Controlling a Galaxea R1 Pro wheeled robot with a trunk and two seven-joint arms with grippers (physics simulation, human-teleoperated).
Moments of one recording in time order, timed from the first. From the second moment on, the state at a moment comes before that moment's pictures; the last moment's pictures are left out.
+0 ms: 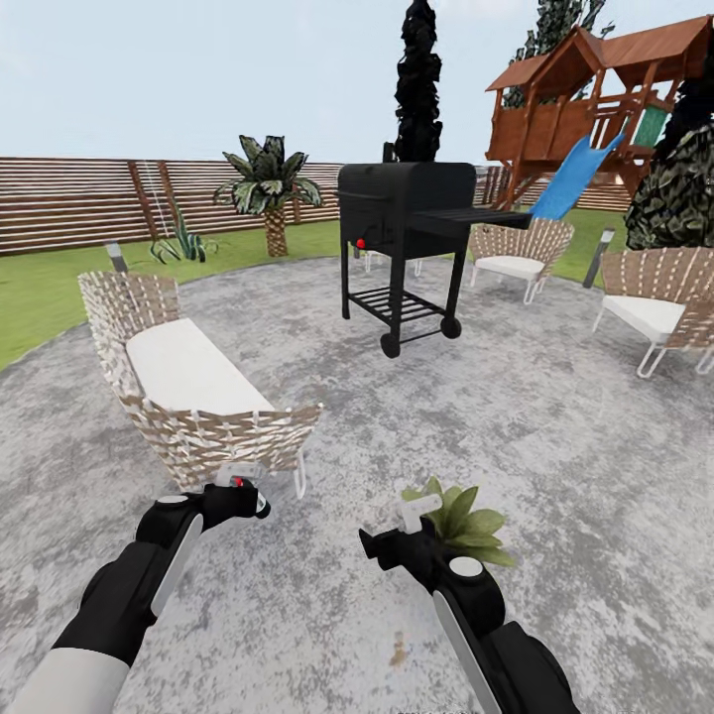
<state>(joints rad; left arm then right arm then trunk) -0.53 0.12 -0.09 -1.24 0.10 0.72 -0.18 -0.30 0.07 0.35 -1.46 -0.09 0.63 0.02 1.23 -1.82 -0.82</state>
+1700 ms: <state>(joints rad) -0.53 0.12 -0.09 -1.24 0.11 0.72 -0.18 -0.30 0.07 0.35 -1.47 -0.09 0.63 0.02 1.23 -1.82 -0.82</state>
